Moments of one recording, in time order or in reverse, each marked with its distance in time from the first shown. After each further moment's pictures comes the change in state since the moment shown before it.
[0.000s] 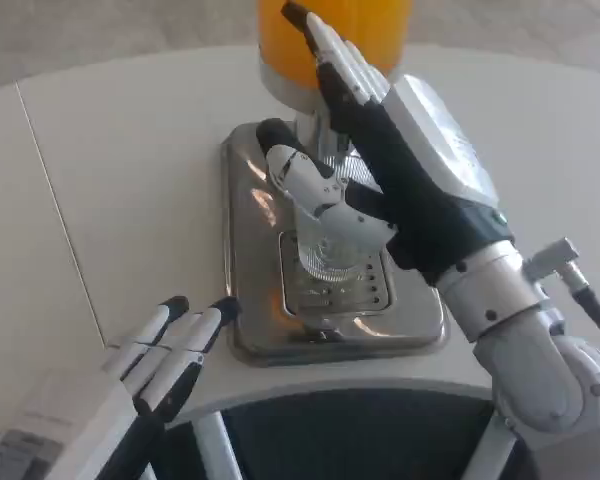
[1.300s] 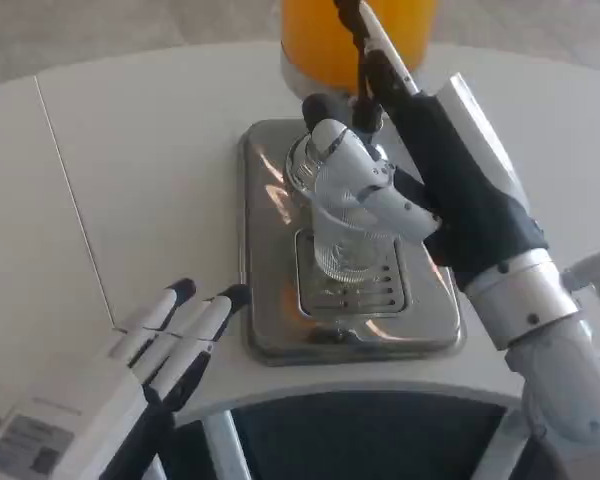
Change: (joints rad) left arm -0.032 0.000 -0.001 -0.013 0.039 0.003 0.009; right arm 0.065 0.051 -0.098 -0.063 0.181 -0.005 -0.001
